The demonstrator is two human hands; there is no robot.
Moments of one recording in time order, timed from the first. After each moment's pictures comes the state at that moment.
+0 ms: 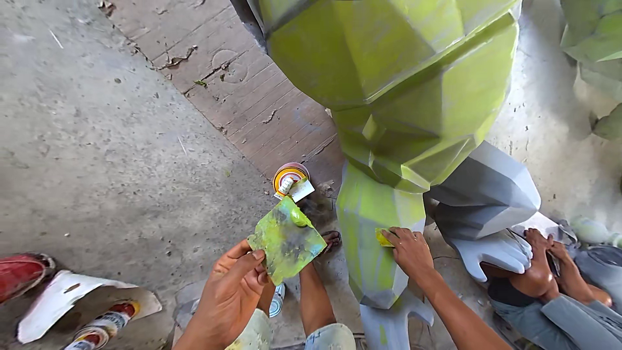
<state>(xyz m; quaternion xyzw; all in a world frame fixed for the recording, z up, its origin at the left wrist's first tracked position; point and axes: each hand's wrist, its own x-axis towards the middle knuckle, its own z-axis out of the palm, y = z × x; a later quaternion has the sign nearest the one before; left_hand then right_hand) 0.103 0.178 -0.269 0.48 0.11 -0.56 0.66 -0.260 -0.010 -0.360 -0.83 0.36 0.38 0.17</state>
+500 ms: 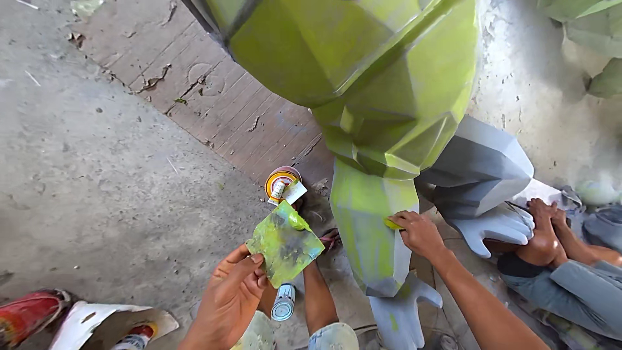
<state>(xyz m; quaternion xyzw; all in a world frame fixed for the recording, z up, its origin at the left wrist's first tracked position) 0.094 0.164 -0.264 0.50 0.08 -0.60 0.62 -0.306 -0.037 -0.361 -0.85 0.40 0.27 0.23</state>
